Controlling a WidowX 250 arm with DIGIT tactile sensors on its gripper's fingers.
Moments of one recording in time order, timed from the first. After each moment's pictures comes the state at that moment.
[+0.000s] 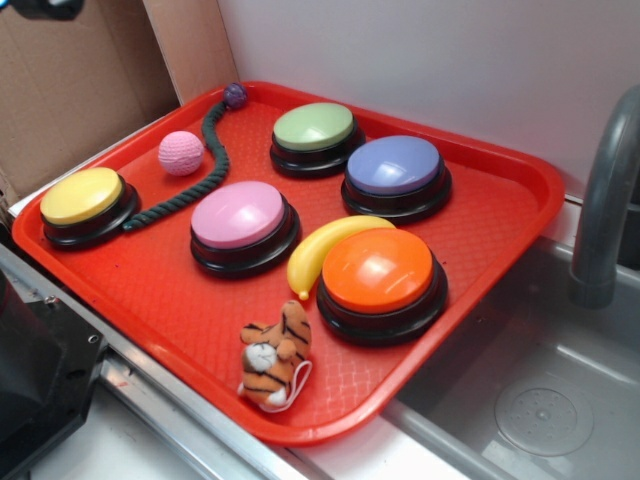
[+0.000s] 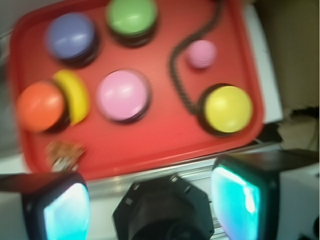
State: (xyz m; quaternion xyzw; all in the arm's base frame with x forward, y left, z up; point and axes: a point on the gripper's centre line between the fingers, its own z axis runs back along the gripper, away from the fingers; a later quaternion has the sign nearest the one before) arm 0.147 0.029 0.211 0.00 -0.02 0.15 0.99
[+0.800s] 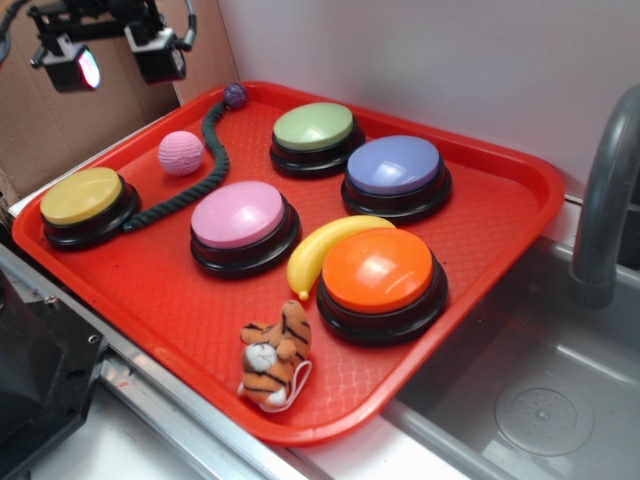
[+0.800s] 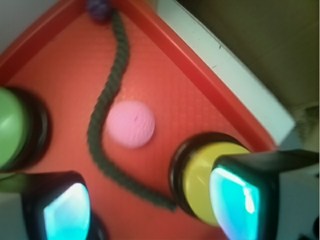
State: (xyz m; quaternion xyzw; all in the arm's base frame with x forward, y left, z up) arm 0.221 0.120 0.104 0.01 -0.05 0.39 0.92
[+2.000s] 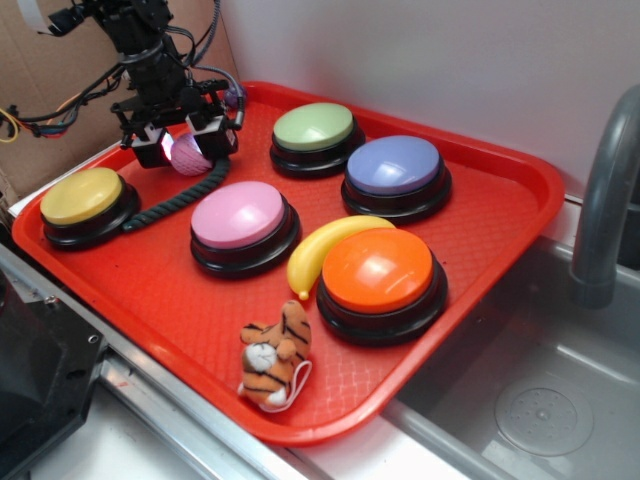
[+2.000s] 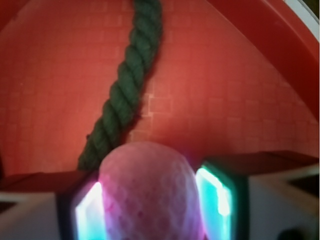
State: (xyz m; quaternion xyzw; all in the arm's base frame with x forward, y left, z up) arm 0.253 0.129 0.022 -0.02 -0.05 0.36 0.93
